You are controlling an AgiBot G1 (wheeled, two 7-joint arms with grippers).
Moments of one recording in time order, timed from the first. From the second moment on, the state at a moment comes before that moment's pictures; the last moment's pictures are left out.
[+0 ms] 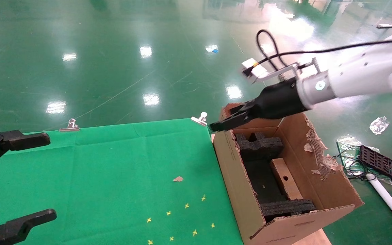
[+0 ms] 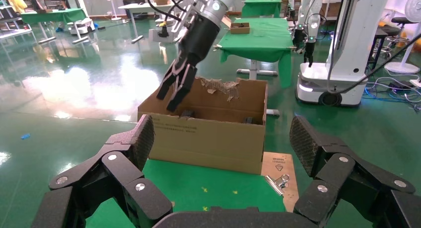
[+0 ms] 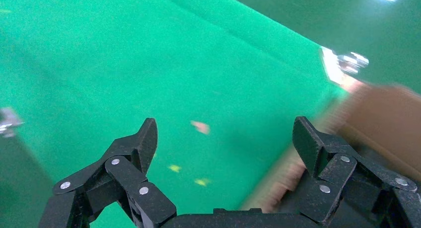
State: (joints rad) left arm -1.08 0.60 0.30 -1.28 0.72 1.49 -0.18; right arm 1.88 -0.77 -1.19 0.60 -1.17 -1.34 0.66
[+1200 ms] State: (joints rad) left arm -1.08 0.60 0.30 -1.28 0.72 1.49 -0.18; right arm 1.15 -0.63 -0.36 1.22 -0.77 -1.48 0.23
